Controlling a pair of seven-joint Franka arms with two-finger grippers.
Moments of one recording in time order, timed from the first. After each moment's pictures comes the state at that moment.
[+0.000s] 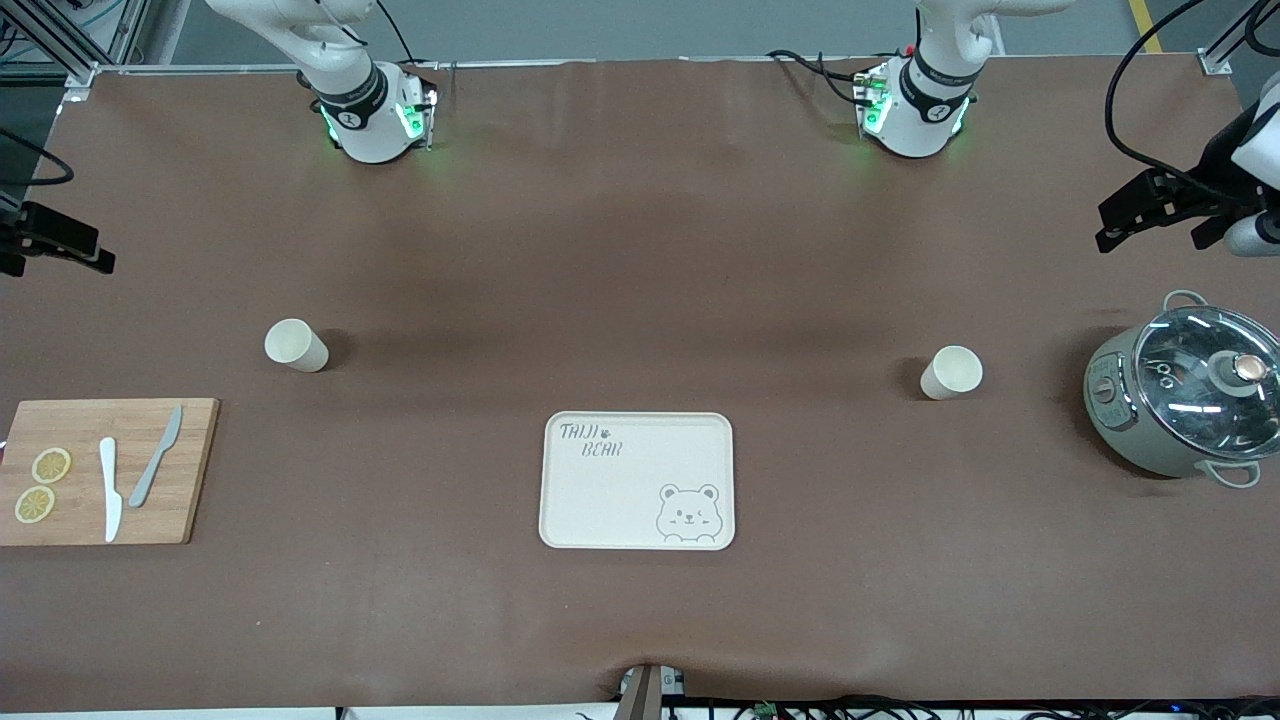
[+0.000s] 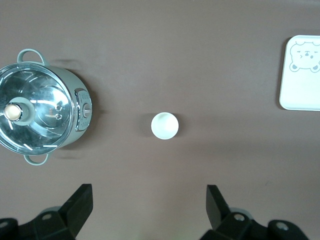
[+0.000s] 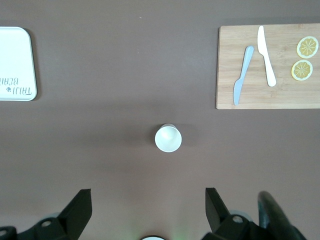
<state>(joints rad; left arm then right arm) -0.07 -0.05 0.01 -1.56 0.02 1.53 -0.08 -0.05 0.08 -0.05 -1.39 0.04 1.39 -0.10</state>
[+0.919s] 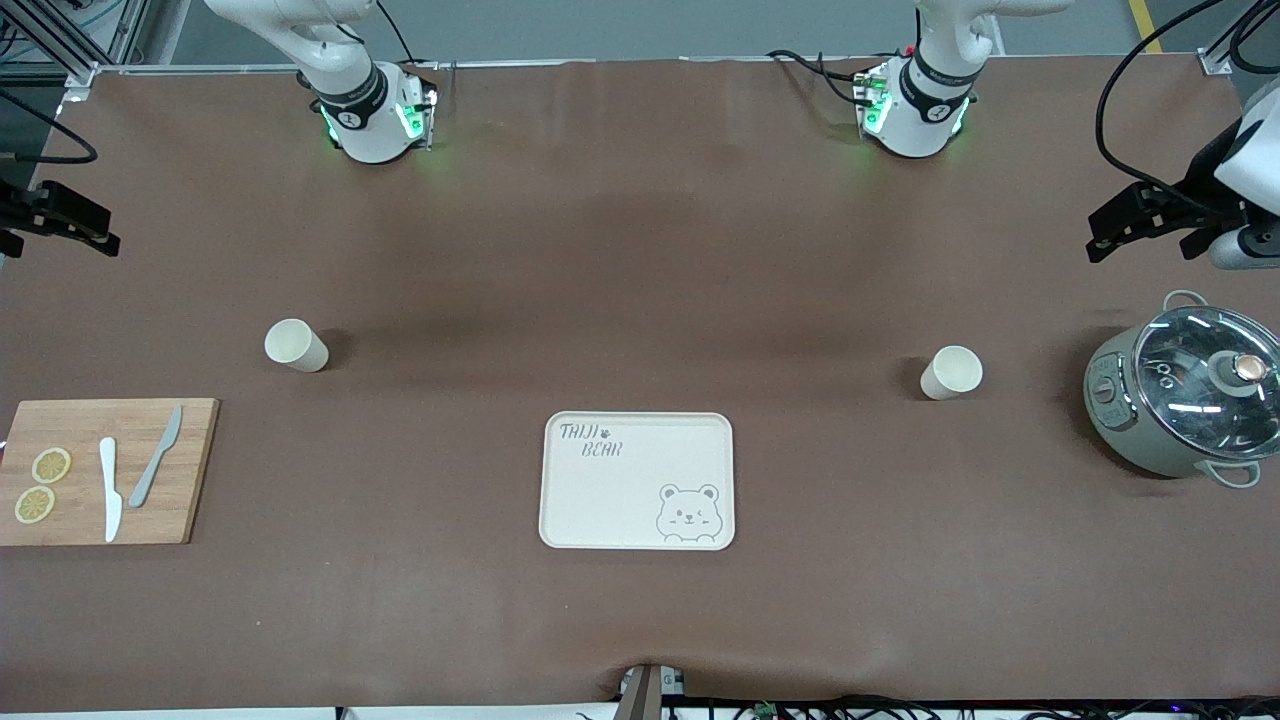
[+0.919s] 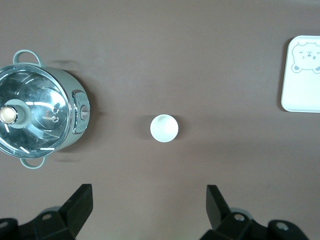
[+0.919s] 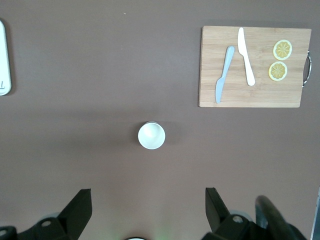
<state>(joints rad) -0.07 -0.05 0.01 -1.59 0.02 1.57 -0.08 -0.02 0.00 -0.05 -1.51 -0.06 1.44 -0.10</state>
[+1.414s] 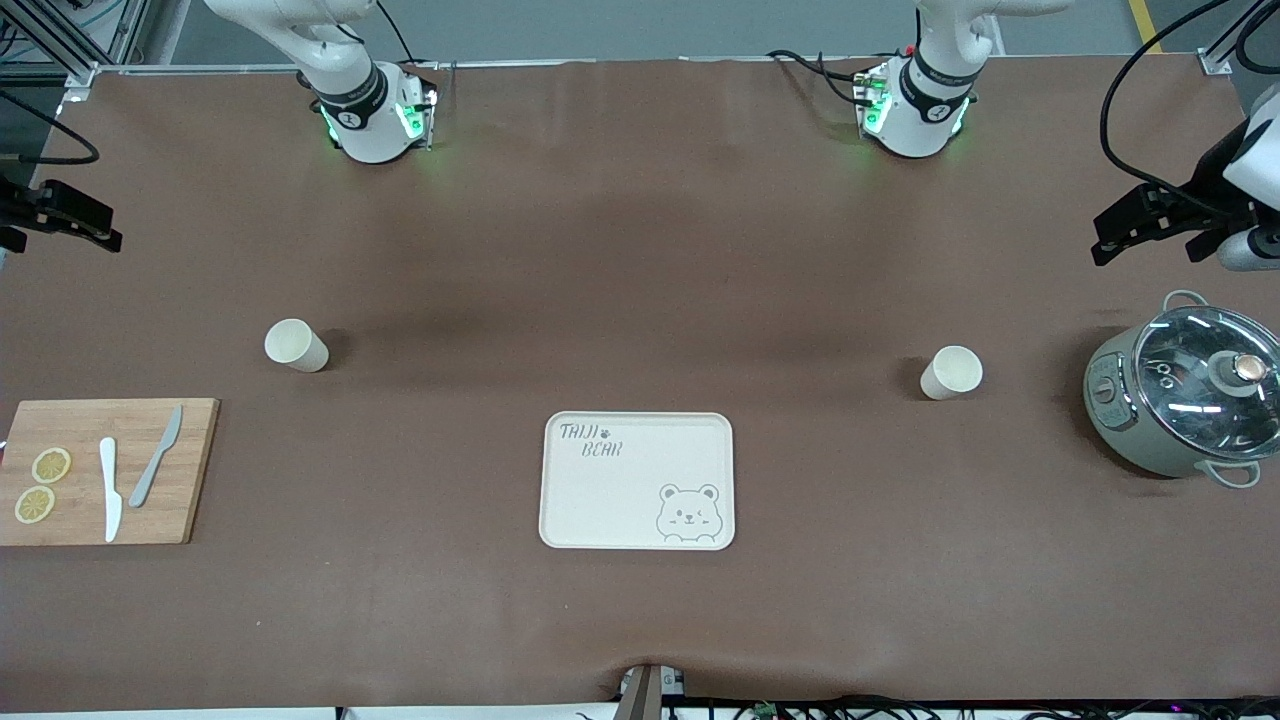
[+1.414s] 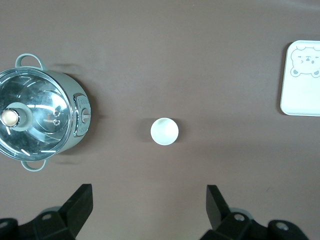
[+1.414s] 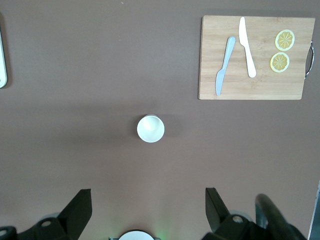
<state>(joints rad) -0.07 -0.04 0.01 -1.58 0.02 1.57 -0.08 -0.02 0.00 -0.06 -1.51 -0.06 1.42 -0.10</state>
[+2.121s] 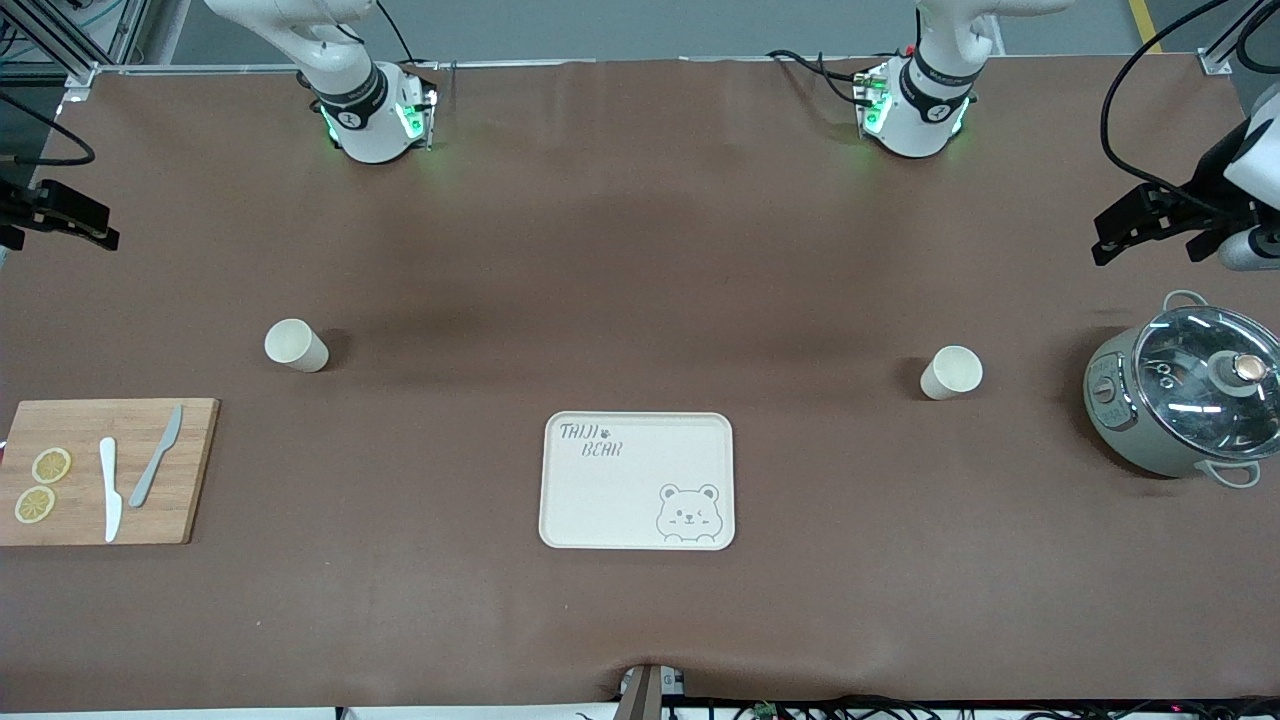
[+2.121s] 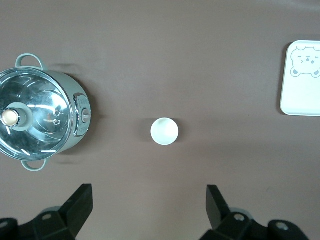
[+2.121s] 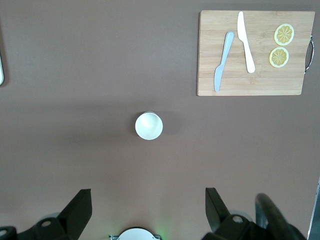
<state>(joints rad) -0.07 -0.04 0.01 -1.58 0.02 1.57 -0.08 -0.02 0.00 -0.06 -1.52 -0.06 1.41 -0.10</state>
